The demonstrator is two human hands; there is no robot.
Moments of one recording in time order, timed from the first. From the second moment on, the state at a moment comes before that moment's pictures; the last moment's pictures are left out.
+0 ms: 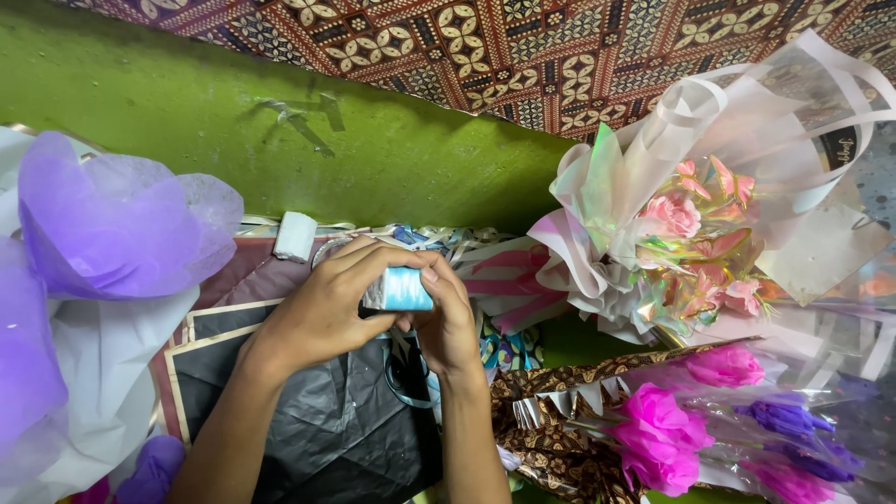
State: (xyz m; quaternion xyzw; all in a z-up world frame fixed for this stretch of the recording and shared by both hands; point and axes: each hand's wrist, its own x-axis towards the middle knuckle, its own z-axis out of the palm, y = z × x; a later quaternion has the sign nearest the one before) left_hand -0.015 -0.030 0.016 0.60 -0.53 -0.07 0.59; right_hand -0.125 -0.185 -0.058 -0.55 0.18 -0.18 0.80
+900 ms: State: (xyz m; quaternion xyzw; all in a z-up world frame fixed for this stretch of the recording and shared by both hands) left_hand -0.036 -0.028 0.012 0.70 -0.51 -0.07 0.51; right_hand -0.229 -0.165 -0.137 -0.64 0.26 -0.16 0.70
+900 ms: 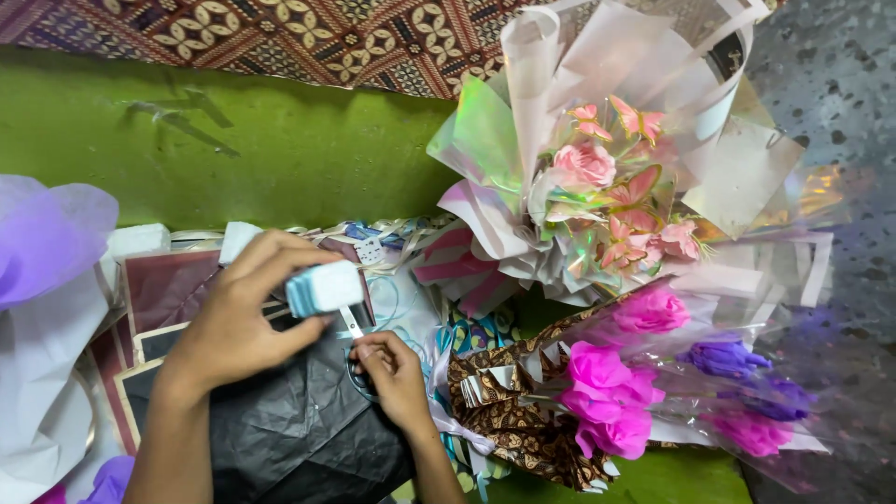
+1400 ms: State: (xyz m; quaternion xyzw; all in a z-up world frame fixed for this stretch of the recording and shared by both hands) left_hand -0.026 -0.021 0.008 0.72 -0.36 -0.06 0.59; right_hand -0.237 -0.147 -0.144 -0.88 0.13 -0.26 0.38
